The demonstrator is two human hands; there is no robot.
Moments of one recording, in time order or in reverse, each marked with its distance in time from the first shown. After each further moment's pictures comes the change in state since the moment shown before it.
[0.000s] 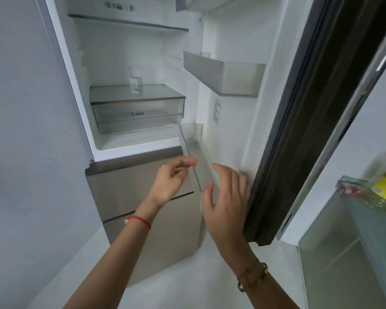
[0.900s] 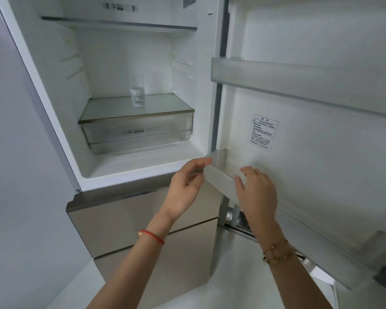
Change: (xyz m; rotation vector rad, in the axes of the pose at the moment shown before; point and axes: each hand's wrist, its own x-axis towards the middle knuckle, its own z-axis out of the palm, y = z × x) left_hand 0.145 -0.037 0.040 -0.057 0.088 0.025; right_hand 0.149 0.141 0.143 -0.232 -0.427 0.128
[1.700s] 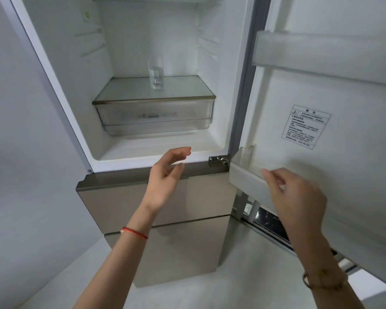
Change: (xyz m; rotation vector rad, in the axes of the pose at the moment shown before) left_hand 0.013 -0.029 -0.028 0.056 0.253 -0.111; right_hand 0.038 0.056 -0.003 0.115 0.108 -0.141
